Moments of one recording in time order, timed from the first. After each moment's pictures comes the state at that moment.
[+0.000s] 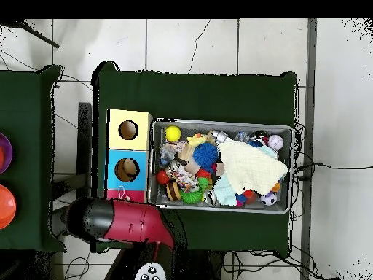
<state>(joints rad) 0.25 -0.76 -0.19 1.95 0.33 0.69 1.83</state>
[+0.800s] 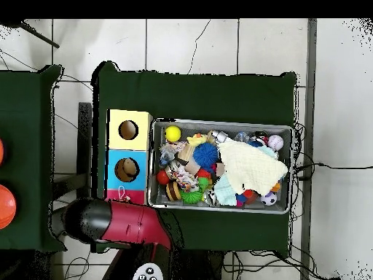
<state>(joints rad) 0.26 -0.76 -0.18 1.96 0.35 0.68 1.83</state>
